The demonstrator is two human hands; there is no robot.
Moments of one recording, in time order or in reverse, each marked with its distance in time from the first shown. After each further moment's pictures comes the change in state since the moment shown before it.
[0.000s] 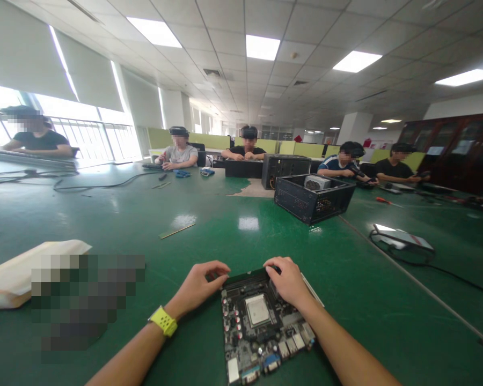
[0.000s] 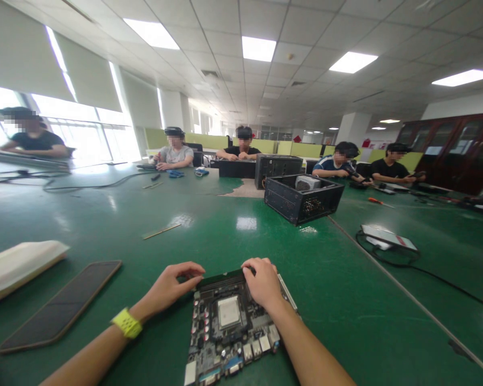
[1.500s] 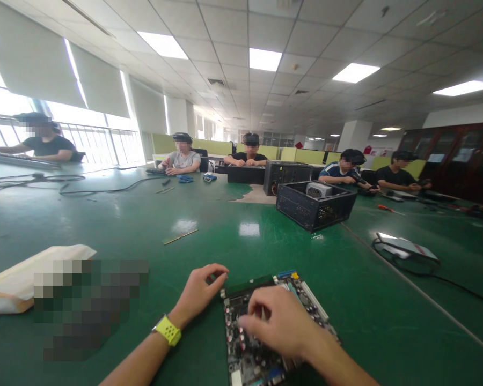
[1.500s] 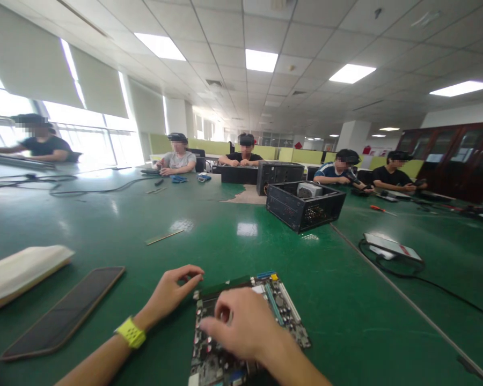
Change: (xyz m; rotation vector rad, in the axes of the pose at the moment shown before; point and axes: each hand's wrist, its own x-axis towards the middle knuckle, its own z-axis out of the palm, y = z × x) left_hand 0.000 -0.003 -0.002 0.104 0.175 0.020; right_hand -0.038 -0.089 -0.030 -0.062 -0.308 -0.205
